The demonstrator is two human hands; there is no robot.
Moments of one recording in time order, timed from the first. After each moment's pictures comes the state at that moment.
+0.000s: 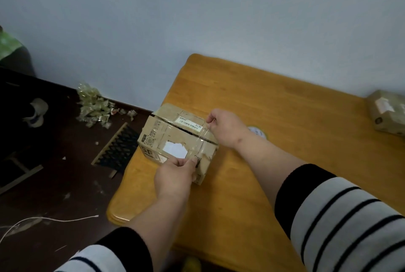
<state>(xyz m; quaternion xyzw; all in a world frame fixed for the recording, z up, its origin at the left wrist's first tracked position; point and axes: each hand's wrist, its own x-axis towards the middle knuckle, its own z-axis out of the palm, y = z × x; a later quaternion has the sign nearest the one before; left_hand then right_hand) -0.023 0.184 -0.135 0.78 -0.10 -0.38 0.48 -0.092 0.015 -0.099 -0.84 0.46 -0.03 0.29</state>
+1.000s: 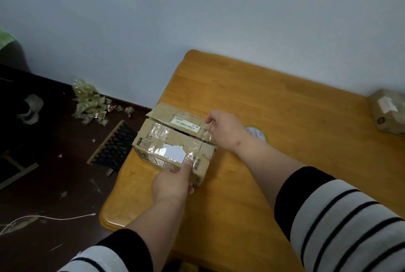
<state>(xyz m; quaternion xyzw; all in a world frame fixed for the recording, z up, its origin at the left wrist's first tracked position) -0.022 0.173 -0.159 0.81 -0.06 -0.40 0.43 -0.097 0.003 -0.111 -0.83 0.46 -0.03 0.29</state>
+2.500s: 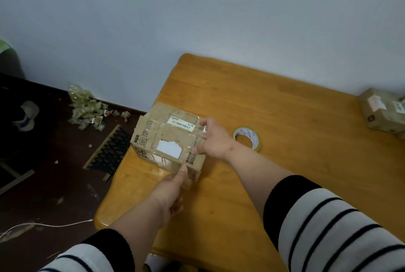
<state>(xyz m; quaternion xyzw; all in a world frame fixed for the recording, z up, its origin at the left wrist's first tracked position) -0.019 0.185 -0.149 0.70 -0.05 -0.60 0.38 -0.104 0.029 -0.108 -0.73 0.50 -0.02 0.47</state>
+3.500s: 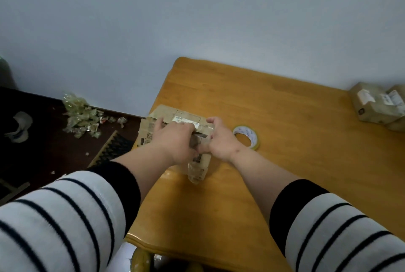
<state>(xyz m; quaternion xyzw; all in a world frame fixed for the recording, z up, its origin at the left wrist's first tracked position) 0.027 0.104 -0.087 0.75 -0.65 -0.15 0.01 -0.112 0.046 -0.095 -0.67 0.52 -0.08 0.51</state>
